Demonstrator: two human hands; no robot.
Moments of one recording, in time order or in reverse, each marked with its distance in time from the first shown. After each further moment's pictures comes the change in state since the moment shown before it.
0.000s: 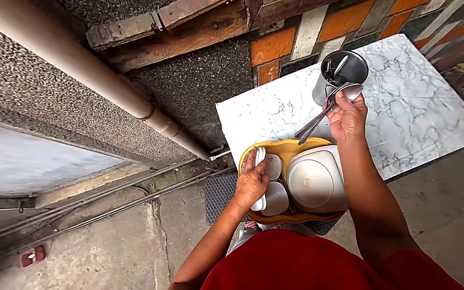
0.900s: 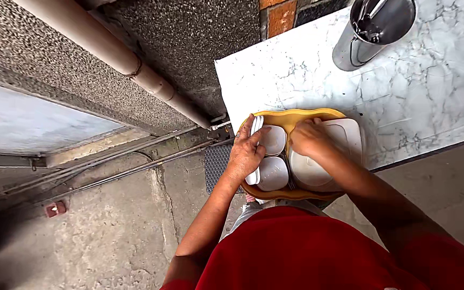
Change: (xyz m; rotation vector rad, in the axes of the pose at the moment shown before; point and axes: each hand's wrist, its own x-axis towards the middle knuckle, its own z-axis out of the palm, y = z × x) left_hand -0.004 0.005 -0.012 -0.050 0.009 -0.031; right_hand -0.089 0.051 0.011 -1.846 -1.033 0.104
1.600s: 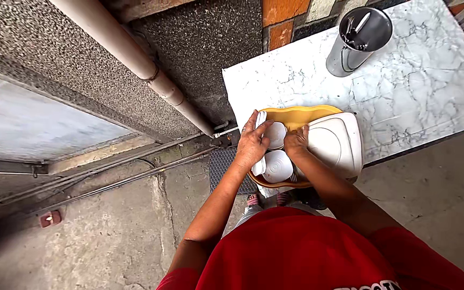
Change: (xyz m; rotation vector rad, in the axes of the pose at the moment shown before) left_hand -0.009 -0.013 0.003 -0.017 0.041 0.000; right_hand 0.033 -0.030 0.093 -0.126 0.094 0.327
